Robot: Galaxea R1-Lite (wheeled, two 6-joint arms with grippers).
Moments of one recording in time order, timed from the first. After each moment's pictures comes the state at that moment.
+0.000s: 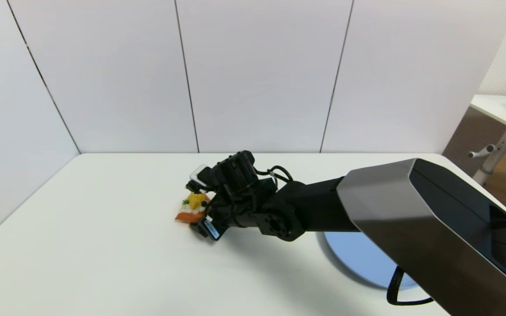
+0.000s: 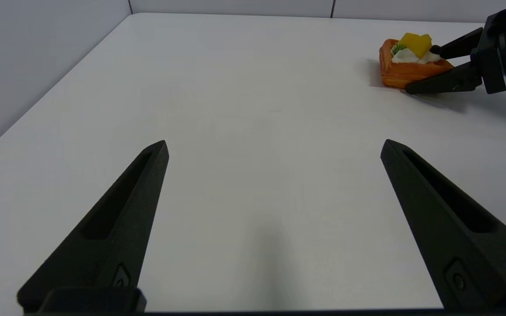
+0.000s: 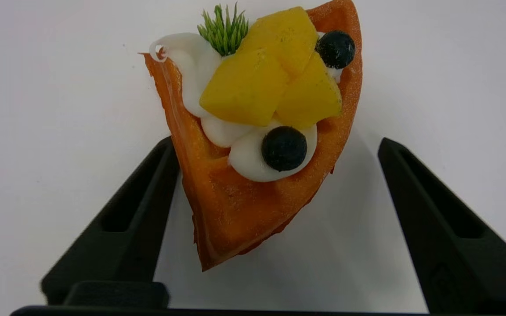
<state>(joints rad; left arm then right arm) 0.00 0.00 0.00 0.00 0.00 0.00 0.85 2.39 -1.71 -0.08 0.03 -0.22</state>
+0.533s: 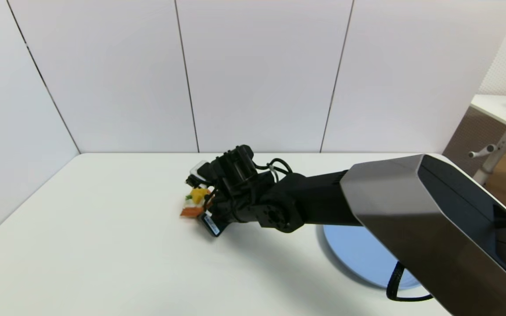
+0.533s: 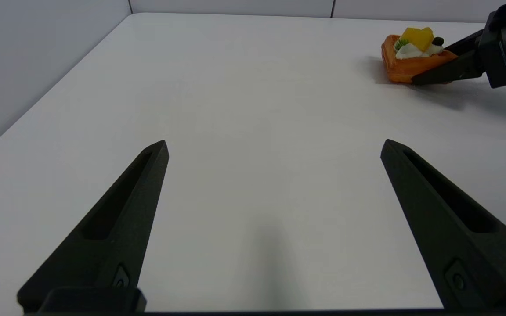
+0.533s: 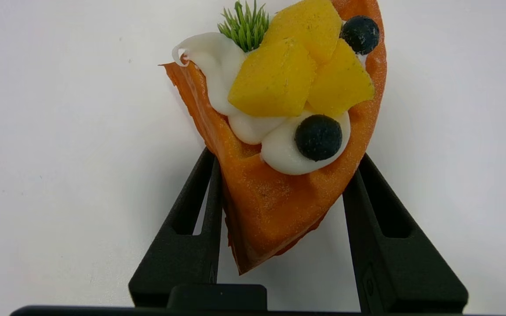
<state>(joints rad) 0.00 0.00 0.00 0.00 0.00 0.00 0.84 2.38 -1.79 0.01 0.03 -0.20</state>
